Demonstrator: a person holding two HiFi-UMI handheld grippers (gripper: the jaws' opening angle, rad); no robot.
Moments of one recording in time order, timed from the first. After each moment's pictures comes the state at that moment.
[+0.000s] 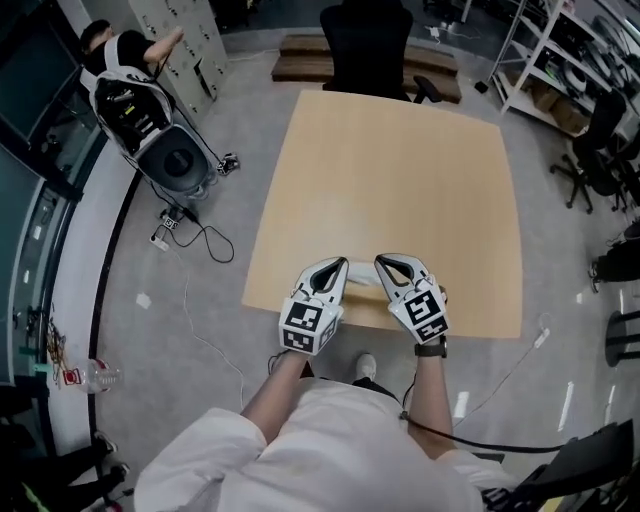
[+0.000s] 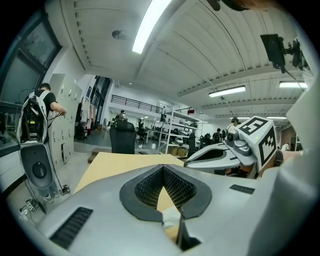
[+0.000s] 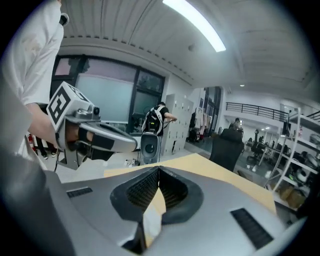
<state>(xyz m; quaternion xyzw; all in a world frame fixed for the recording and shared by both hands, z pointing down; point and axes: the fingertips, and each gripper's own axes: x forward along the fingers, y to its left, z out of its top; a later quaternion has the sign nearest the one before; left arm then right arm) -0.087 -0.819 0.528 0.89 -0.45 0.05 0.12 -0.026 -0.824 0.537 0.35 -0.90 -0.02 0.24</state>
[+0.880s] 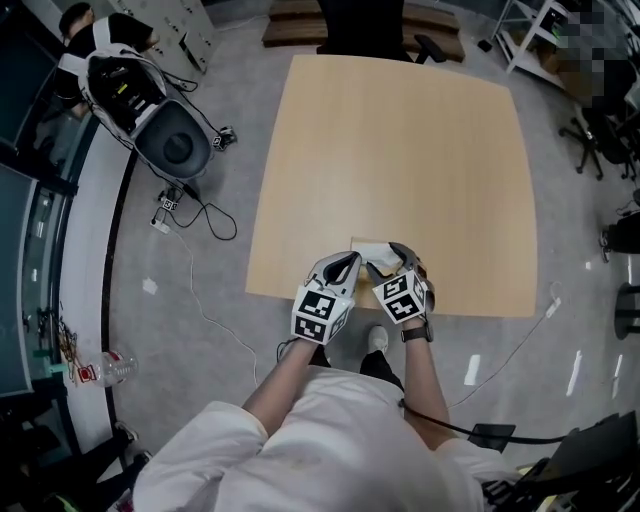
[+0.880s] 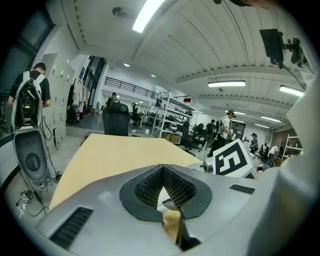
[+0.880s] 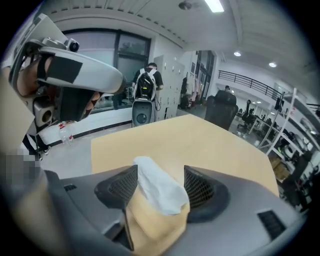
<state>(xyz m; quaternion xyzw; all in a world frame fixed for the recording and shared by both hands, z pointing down) -0.073 -0.823 0.609 0.90 -0.39 0.11 0.18 -0.022 -0.837 0.719 0.40 -0.83 0.09 0.39</state>
